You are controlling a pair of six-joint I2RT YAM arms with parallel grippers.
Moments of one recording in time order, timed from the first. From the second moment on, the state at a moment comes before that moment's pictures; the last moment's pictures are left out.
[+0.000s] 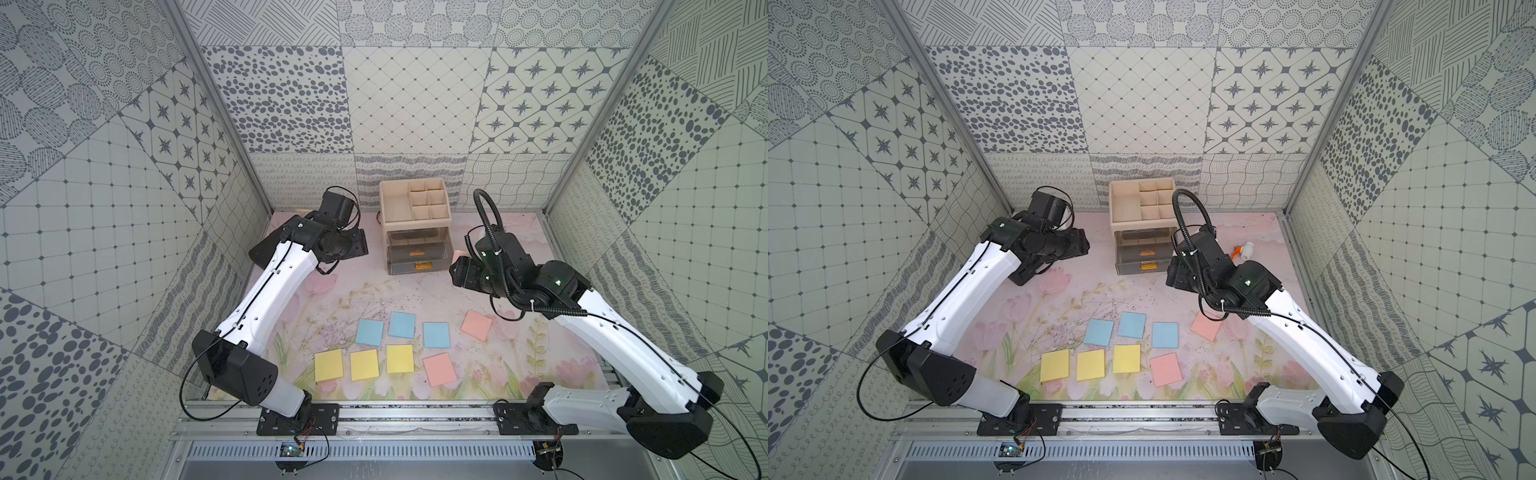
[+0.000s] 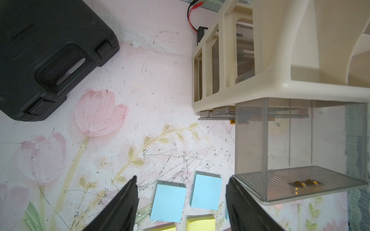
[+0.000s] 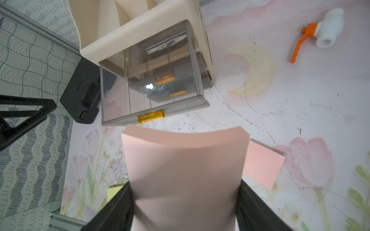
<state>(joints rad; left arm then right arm) -0.41 1.52 1.65 -1.08 -0.06 -0.52 0.75 1.25 1.45 -0.99 0.25 0.79</state>
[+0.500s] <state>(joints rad) -0.41 1.55 1.66 -1.08 -0.06 -0.52 0.63 1.54 1.56 -0.73 0.10 0.65</state>
